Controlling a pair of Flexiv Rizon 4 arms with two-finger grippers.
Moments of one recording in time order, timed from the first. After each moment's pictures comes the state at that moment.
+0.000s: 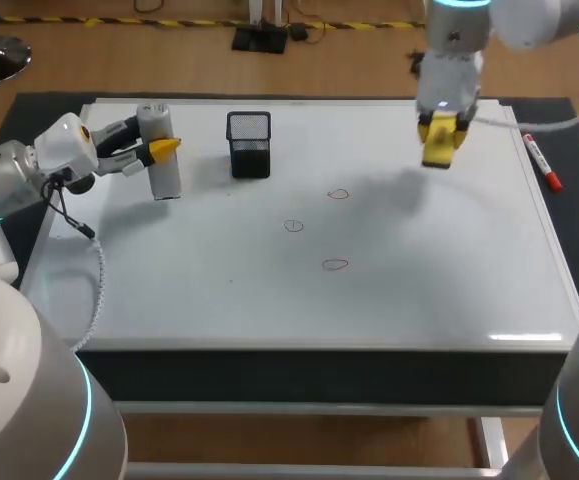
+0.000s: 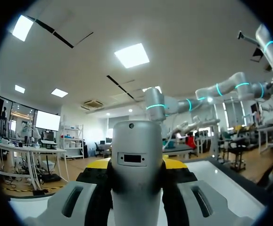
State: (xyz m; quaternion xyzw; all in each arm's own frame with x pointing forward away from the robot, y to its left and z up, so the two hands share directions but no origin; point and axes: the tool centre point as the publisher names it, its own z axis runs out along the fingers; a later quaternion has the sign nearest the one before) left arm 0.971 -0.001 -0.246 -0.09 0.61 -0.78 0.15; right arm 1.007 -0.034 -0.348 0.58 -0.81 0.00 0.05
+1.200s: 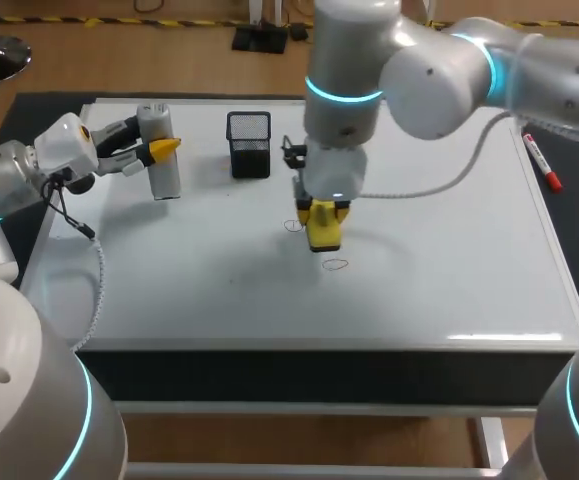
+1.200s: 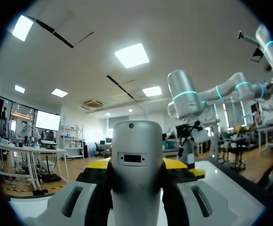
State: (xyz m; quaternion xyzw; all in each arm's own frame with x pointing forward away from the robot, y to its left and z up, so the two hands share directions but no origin) left arm 0.971 -0.001 -0.246 -0.09 0.61 -0.78 0.15; right arm 0.866 0.181 -0.379 0.74 -0.67 -0.05 0.01
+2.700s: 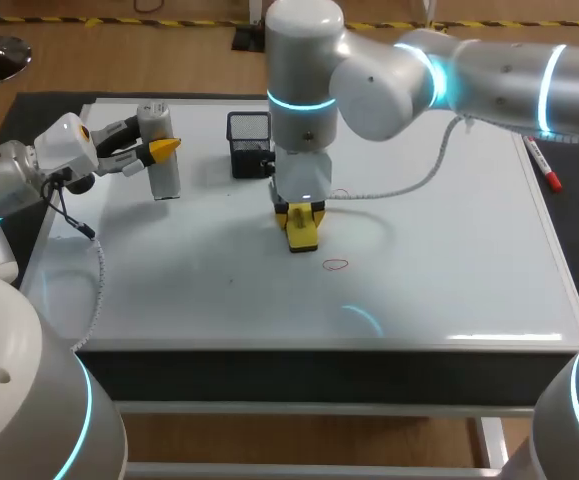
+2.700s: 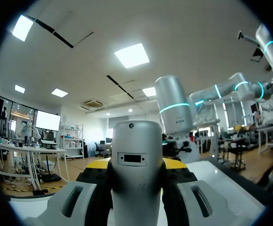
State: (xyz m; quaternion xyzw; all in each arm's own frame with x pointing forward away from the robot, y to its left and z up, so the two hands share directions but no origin) left arm 0.971 -0.001 -0.246 -0.09 0.61 -0.78 0.15; right arm 0.908 0.198 -0.433 0.73 -0.68 -0.04 0.04
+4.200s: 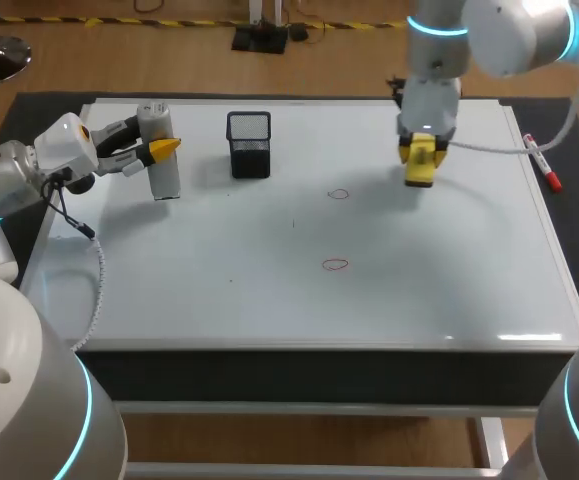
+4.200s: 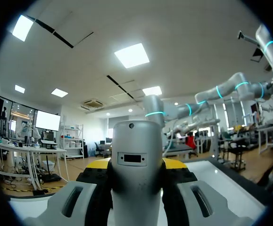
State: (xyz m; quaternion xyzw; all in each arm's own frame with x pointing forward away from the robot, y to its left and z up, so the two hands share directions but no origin) left arm 0.971 -0.001 -0.246 -0.09 0.61 -0.78 0.15; right arm 1.021 -0.033 -0.391 0.60 -0.80 -0.02 0.05
